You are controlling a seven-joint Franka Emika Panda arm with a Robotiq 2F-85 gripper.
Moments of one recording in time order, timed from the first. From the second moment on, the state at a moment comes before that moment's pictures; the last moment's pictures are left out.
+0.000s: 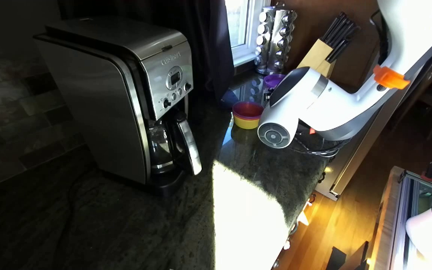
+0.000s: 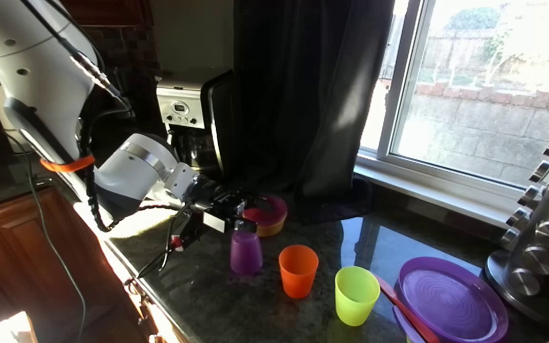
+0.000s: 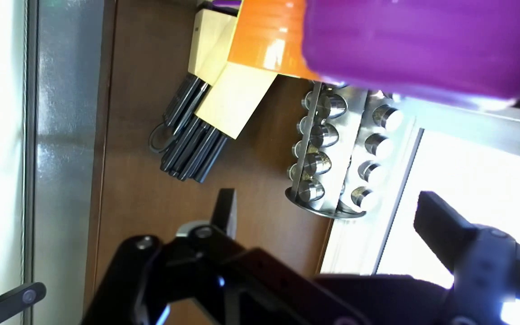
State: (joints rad) arm 0.12 0.20 0.19 -2.44 -1.59 1.61 2.48
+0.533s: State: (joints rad) arm 0.09 -0.15 0.12 -2.59 -1.56 2.01 2.35
